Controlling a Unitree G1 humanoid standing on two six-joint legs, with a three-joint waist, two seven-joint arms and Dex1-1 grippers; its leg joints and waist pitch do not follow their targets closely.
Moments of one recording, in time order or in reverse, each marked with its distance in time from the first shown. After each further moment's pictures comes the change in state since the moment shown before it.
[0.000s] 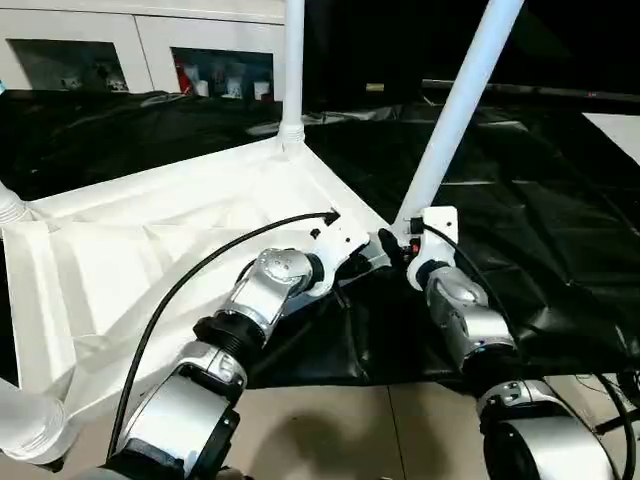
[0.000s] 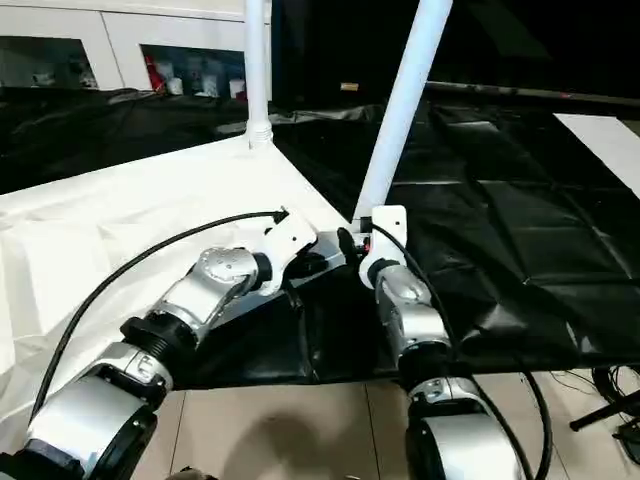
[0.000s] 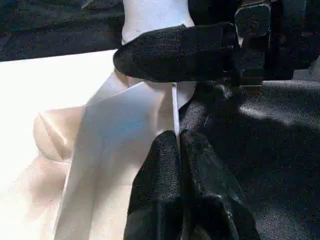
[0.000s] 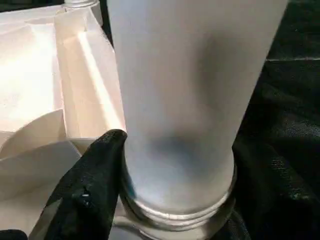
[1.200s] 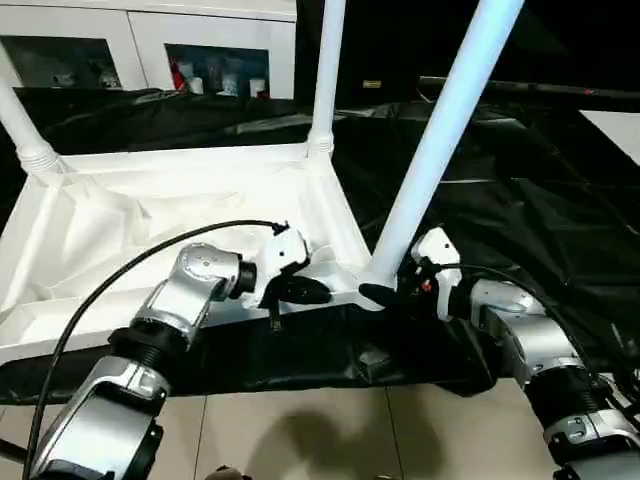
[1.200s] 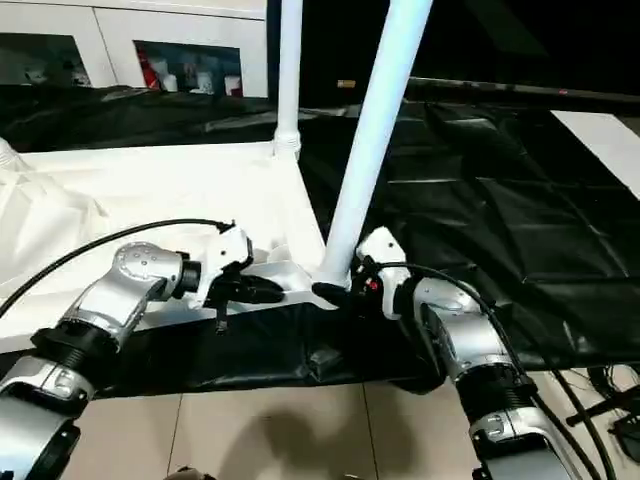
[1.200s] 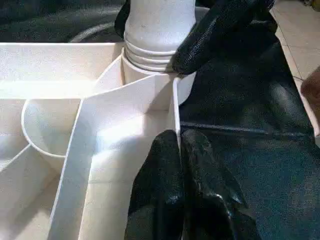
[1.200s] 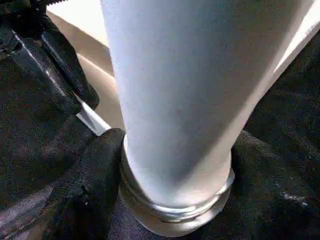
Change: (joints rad) left arm 0.123 0.301 -0.020 -0.209 -0.128 -0.030 -0.539; right arm 0.157 -0.275 0.227 -0.318 0.027 0.127 0.756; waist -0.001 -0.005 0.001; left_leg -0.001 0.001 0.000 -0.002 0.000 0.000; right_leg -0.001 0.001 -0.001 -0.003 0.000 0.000
